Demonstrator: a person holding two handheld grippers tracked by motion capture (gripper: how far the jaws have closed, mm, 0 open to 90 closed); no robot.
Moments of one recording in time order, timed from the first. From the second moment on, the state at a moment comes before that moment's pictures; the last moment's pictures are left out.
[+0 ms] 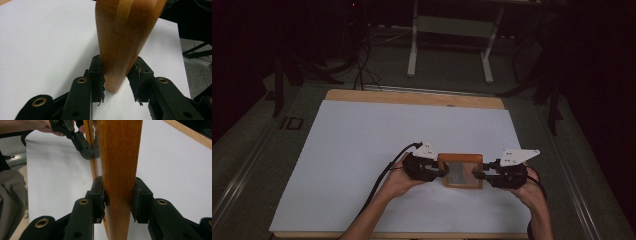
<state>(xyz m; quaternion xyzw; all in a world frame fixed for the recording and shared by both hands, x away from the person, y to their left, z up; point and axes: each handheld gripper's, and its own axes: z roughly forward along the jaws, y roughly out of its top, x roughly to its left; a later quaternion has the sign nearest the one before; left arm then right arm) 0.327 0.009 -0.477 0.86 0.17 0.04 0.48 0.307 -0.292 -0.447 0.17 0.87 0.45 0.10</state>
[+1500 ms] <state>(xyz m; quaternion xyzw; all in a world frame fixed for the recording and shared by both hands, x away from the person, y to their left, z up) 0.322 0.070 -0.455 0.85 0.21 0.06 0.48 0.326 -0.237 -0.444 0.16 0.86 0.48 0.06</state>
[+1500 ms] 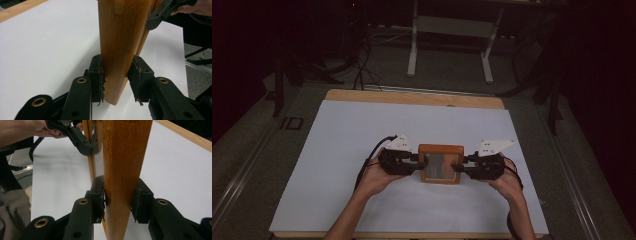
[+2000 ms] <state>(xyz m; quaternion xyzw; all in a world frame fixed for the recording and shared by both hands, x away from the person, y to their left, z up) 0.322 0.095 -0.452 0.84 0.23 0.06 0.48 0.335 -0.214 -0.446 0.17 0.85 0.49 0.05</state>
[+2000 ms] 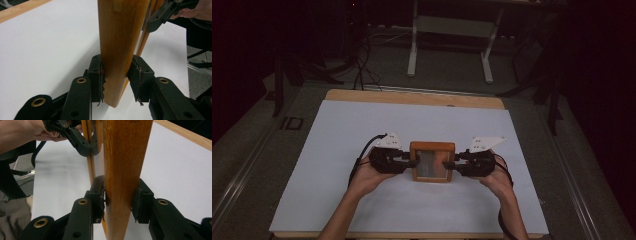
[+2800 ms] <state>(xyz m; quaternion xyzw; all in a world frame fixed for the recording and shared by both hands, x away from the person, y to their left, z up) 0.326 0.122 -0.461 0.83 0.28 0.04 0.48 0.345 -0.184 -0.461 0.21 0.84 0.50 0.01</state>
